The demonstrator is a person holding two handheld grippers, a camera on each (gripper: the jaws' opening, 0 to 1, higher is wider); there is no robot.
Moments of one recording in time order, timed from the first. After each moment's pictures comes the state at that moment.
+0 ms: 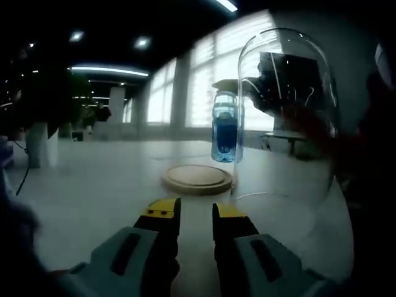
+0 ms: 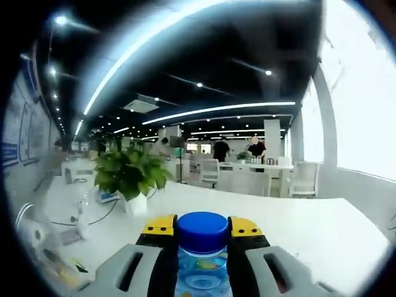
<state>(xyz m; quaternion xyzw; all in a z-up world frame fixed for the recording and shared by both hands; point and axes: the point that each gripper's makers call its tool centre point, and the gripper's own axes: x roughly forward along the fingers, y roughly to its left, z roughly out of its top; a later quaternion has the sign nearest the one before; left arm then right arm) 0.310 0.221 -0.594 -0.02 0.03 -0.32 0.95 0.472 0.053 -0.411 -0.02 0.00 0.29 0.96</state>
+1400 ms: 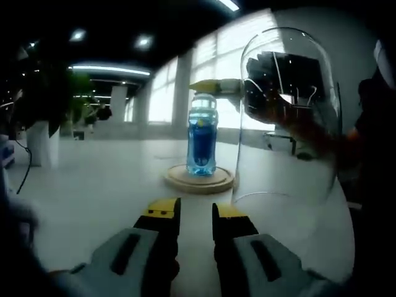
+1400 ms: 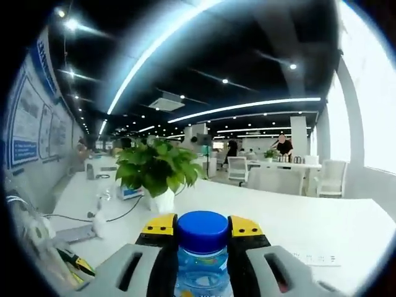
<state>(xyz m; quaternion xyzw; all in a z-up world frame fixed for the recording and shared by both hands) 0.312 0.224 -0.595 -0.02 0.04 -0.32 0.95 0.474 0.125 -0.439 -0.03 -0.01 0.37 0.93</state>
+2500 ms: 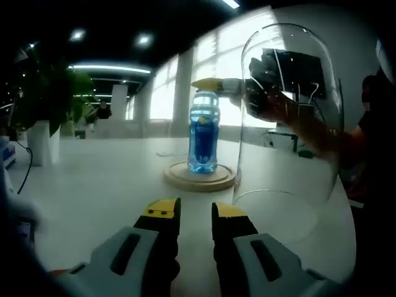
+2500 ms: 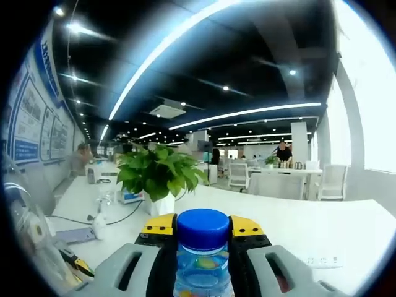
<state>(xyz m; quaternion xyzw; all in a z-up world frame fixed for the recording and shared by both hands) 0.312 0.224 -0.598 -0.01 0.04 -0.31 0.95 0.472 0.118 -0.437 -0.01 -0.02 0.38 0.93</state>
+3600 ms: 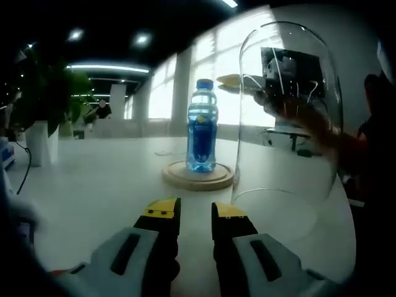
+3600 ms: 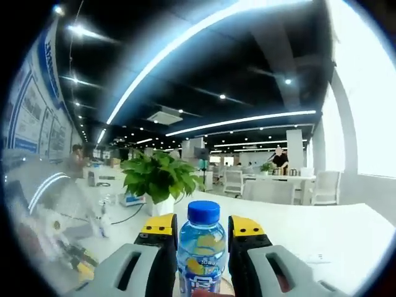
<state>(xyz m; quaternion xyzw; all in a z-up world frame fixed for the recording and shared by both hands) 0.312 0.223 -0.600 -0.01 0.05 -0.32 0.95 0.417 0.073 -0.429 -0.01 -0.05 0.36 0.93</state>
